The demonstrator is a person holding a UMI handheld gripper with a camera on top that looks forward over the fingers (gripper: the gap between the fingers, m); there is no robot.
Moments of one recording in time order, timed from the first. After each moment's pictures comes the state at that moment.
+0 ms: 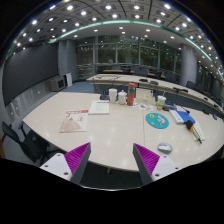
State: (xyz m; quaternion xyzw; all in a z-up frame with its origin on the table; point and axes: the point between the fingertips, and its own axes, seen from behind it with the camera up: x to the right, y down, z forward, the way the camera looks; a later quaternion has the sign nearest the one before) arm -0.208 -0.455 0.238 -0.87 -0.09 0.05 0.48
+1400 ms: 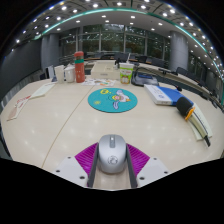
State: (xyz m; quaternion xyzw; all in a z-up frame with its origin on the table) arm 0.111 -0.206 -0.013 -0.90 -0.05 0.00 0.44
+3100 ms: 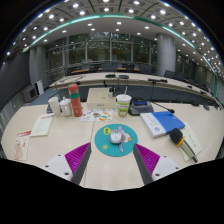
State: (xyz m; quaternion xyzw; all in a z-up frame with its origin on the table) arm 0.061 -0.133 0.158 -0.88 0.03 -0.02 0.47
